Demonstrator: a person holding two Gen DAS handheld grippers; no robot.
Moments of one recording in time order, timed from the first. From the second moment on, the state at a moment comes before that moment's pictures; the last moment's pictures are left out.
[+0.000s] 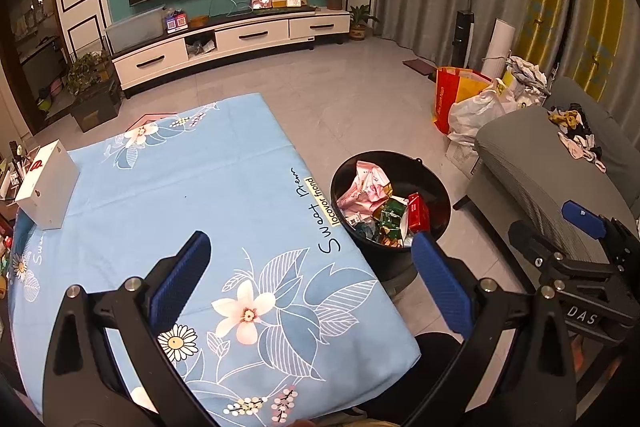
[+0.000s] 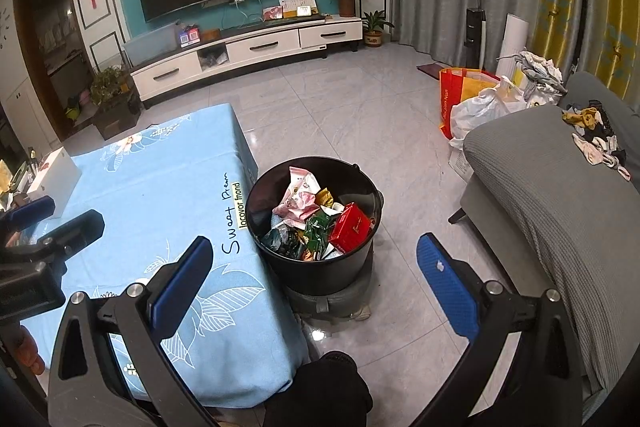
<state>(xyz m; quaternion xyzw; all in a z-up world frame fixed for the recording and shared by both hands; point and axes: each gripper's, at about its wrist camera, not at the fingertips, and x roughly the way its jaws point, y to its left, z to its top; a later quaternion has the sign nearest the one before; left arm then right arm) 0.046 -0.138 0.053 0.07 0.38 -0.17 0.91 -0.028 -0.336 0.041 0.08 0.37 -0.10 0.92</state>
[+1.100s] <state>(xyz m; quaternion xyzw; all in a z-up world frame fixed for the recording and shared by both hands) 0.045 -0.141 0.046 0.08 0.39 -0.17 0.90 -0.027 -0.337 0.041 0.08 0.38 -0.10 0.92</state>
